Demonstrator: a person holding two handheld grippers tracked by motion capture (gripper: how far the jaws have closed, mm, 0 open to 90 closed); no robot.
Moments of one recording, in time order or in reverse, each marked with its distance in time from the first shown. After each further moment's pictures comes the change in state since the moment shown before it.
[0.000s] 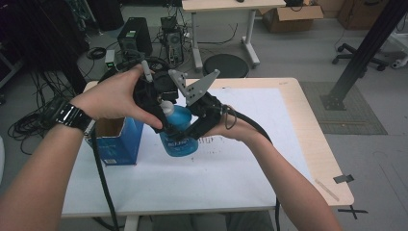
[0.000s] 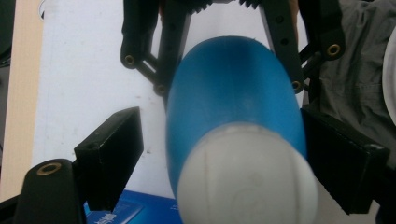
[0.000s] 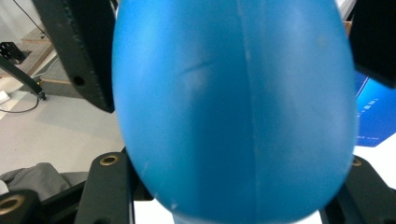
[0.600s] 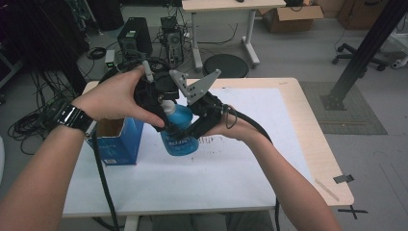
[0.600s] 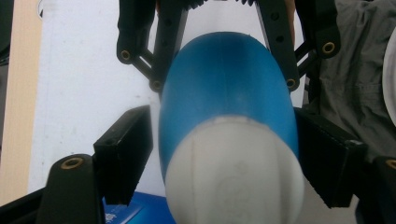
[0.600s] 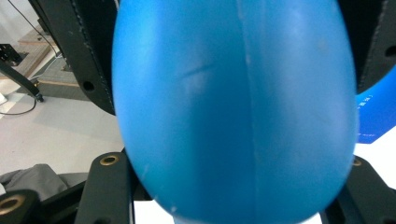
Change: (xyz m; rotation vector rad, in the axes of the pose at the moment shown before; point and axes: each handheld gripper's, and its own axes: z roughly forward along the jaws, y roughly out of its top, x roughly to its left) left arm 0.001 0.001 0.001 0.007 -0.002 -0.003; right arm -0.002 -0.002 -0.001 -0.003 -0.007 0.008
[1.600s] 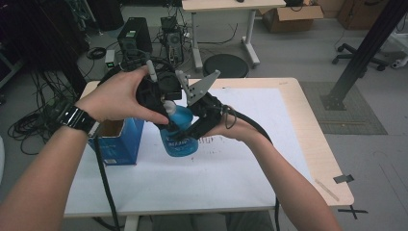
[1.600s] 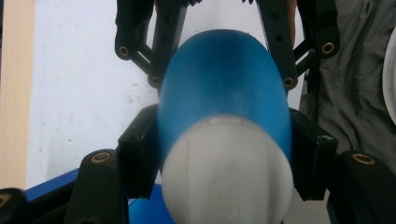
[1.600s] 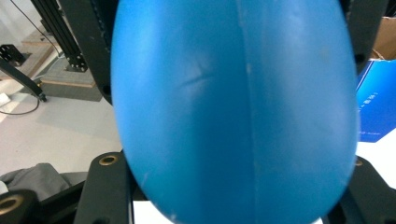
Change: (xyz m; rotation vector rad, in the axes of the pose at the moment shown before) left arm 0.000 0.008 0.000 0.070 -0.004 -0.020; right arm -0.001 -0.002 0.002 0.005 0.011 0.010
